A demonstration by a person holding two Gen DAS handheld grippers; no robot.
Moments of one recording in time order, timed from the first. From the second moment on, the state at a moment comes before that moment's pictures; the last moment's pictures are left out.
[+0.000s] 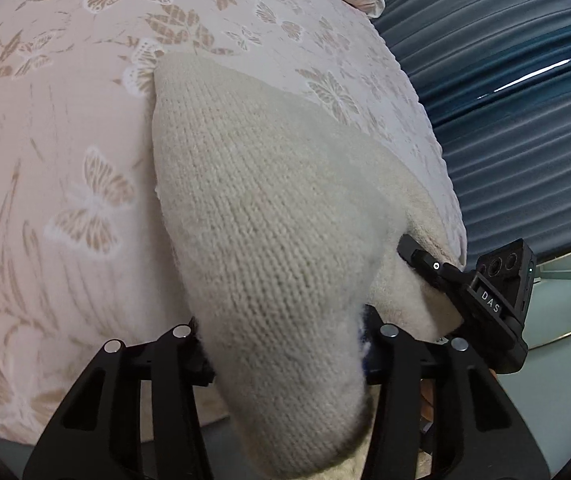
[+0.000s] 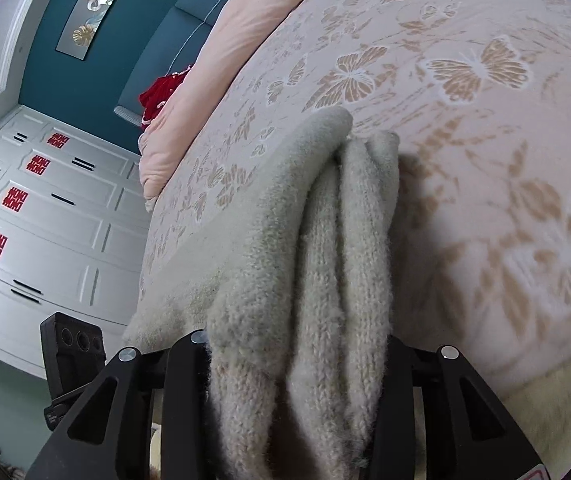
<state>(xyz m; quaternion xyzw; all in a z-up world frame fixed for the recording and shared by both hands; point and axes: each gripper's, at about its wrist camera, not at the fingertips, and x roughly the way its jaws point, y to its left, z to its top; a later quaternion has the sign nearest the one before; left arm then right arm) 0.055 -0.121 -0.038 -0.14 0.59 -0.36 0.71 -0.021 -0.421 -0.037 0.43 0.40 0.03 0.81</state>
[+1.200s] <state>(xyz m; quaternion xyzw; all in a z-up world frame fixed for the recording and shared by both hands) 0.042 0.087 0.243 -0.12 0.23 -0.41 0.87 0.019 -0.251 0.224 0.26 0.15 0.20 0.93</state>
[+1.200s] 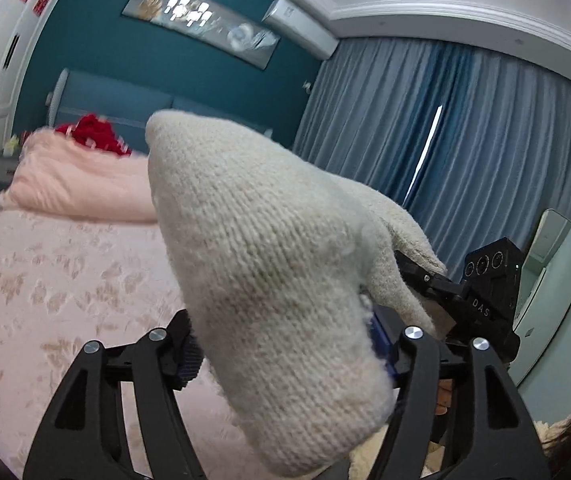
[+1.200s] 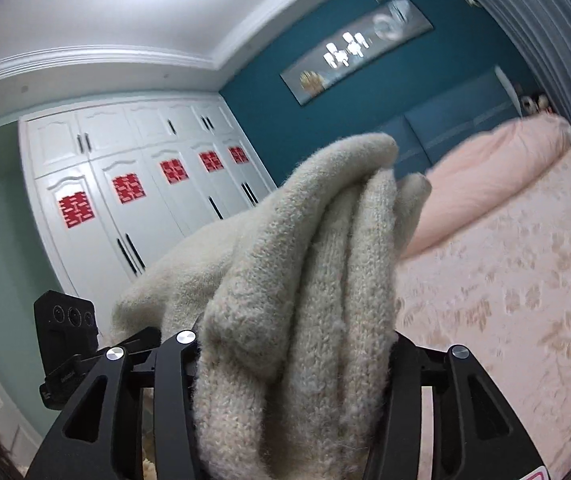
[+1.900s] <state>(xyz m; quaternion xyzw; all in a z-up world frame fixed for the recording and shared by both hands) 0.147 0.121 -0.036 -0.27 0.53 -0.20 0.78 0.108 -0.244 -0.048 0.27 0.47 0.01 0.84</state>
